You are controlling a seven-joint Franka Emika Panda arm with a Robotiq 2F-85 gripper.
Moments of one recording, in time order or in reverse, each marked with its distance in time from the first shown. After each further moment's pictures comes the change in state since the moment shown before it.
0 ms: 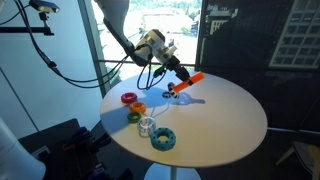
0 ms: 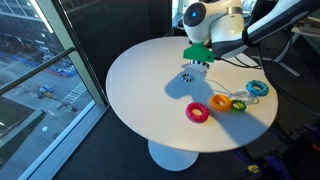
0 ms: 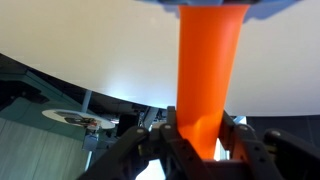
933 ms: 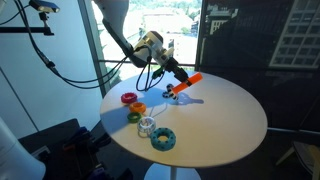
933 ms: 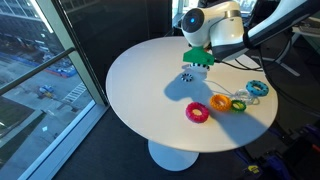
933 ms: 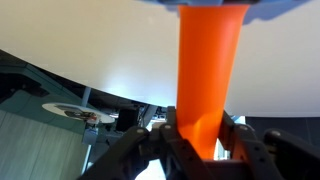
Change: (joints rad) arm -0.016 0.001 0.039 -0.013 -0.062 -0.034 0.036
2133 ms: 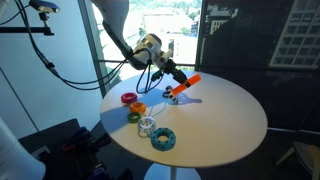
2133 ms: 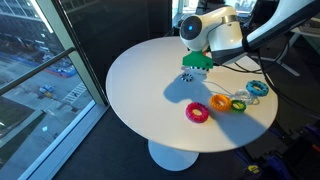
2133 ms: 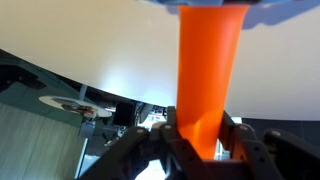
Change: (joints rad) arm -0.001 0.018 0.020 -0.003 -0.057 -0.019 0.031
